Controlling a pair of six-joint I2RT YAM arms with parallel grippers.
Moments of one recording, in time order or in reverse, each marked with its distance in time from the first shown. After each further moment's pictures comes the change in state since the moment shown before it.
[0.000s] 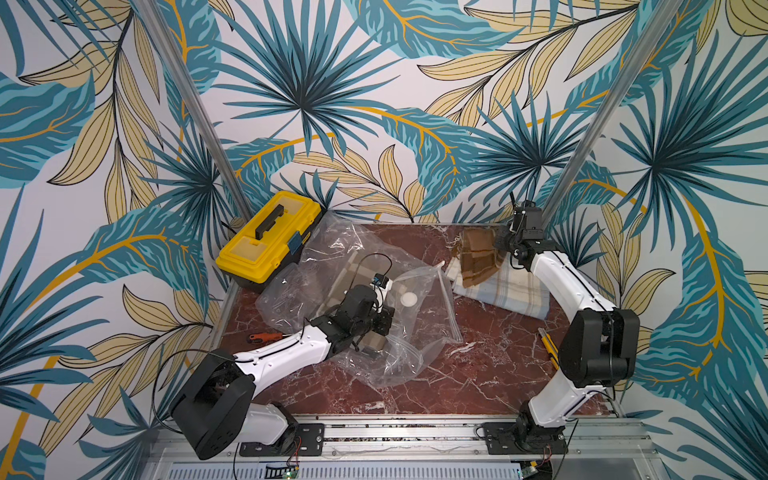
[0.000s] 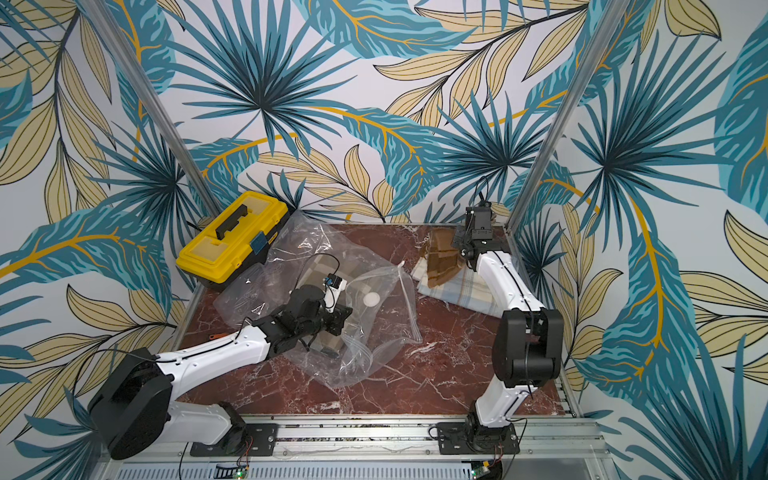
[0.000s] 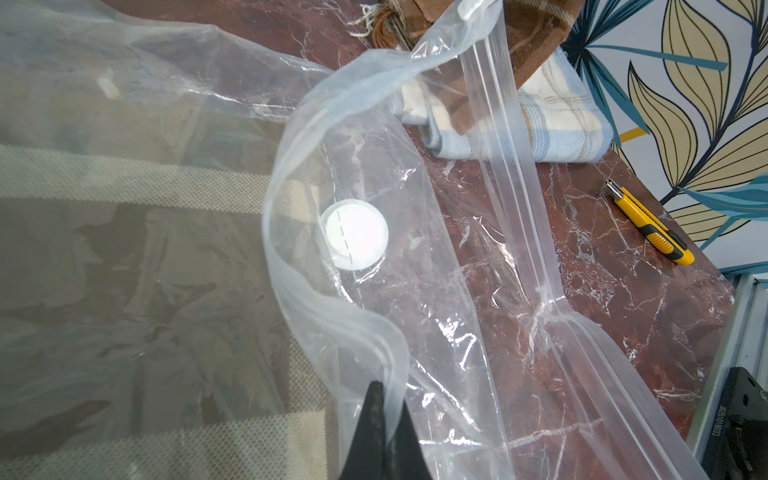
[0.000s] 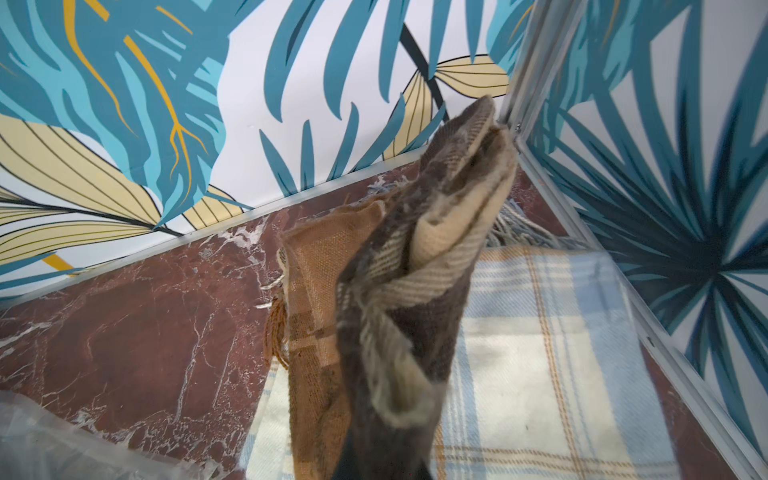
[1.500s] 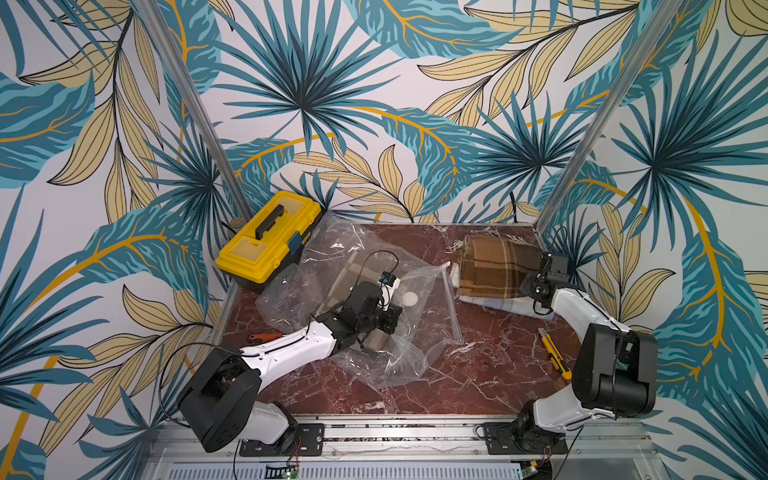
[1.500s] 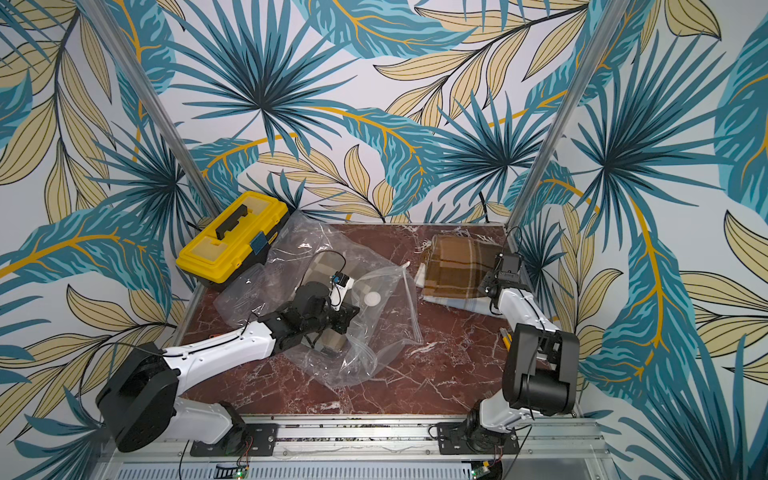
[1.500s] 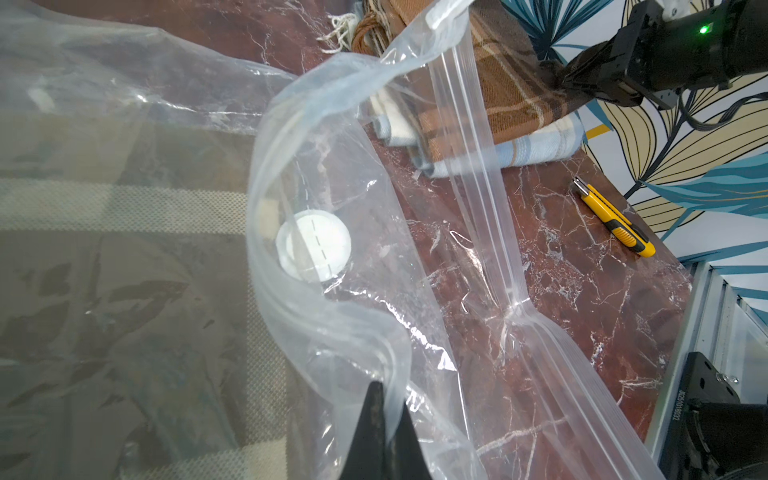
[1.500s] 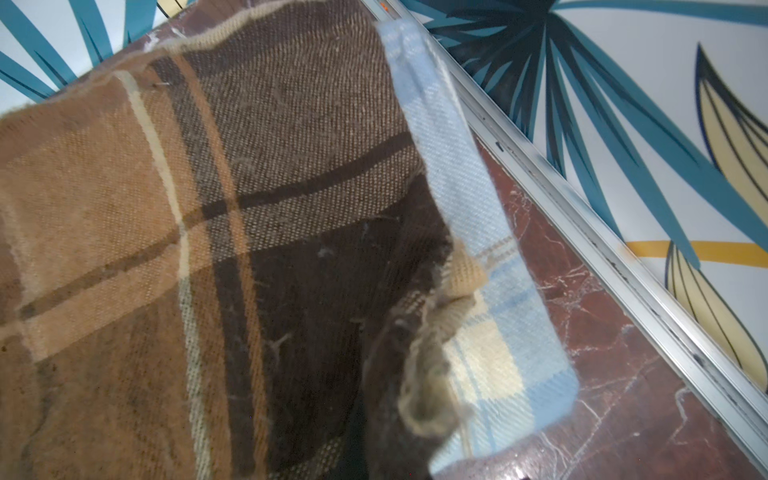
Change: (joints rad) left arm -0.019 0.045 0.062 0.000 0.047 0.000; right arm -0.240 -0.137 -0.444 0.086 -0.056 0.048
